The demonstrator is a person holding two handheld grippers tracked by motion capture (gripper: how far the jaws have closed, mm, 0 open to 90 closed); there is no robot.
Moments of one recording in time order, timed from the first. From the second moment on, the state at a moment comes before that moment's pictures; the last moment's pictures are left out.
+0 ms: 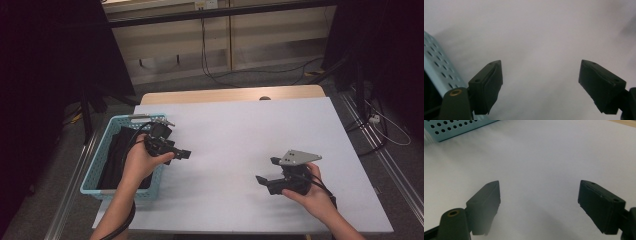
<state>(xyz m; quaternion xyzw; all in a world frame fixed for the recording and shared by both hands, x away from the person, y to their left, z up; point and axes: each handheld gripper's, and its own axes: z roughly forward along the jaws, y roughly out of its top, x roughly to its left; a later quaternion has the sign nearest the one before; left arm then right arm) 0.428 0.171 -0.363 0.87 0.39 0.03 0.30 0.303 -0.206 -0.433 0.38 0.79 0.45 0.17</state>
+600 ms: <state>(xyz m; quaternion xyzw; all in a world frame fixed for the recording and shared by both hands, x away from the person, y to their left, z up) 0.404 0.161 -0.387 0.88 0.36 0.01 0.32 0.296 -0.216 -0.434 0.38 0.80 0.44 0.16</state>
